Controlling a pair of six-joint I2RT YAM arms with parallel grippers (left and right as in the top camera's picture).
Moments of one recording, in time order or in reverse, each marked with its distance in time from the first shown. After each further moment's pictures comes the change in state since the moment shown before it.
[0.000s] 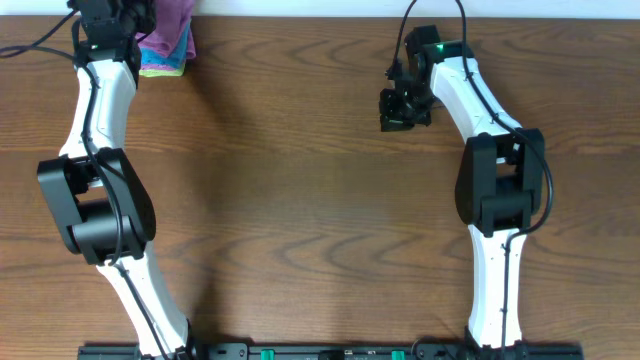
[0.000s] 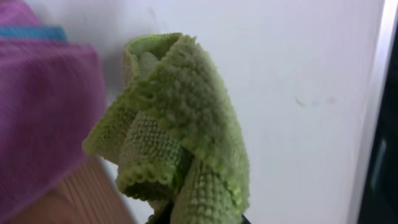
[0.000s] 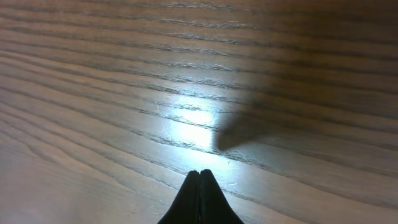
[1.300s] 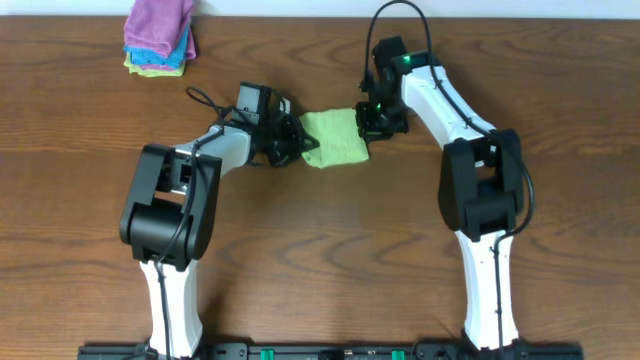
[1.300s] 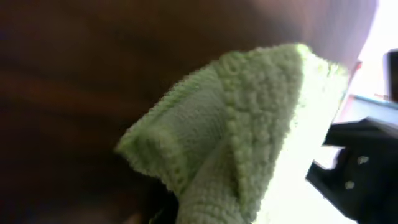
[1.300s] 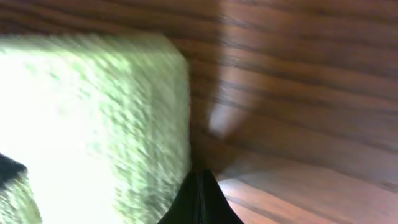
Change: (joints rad) left arm -0.415 -0.019 -0.604 -0.110 0.525 0.454; right arm 0.099 -0.002 -0.044 0.021 0.052 0.011
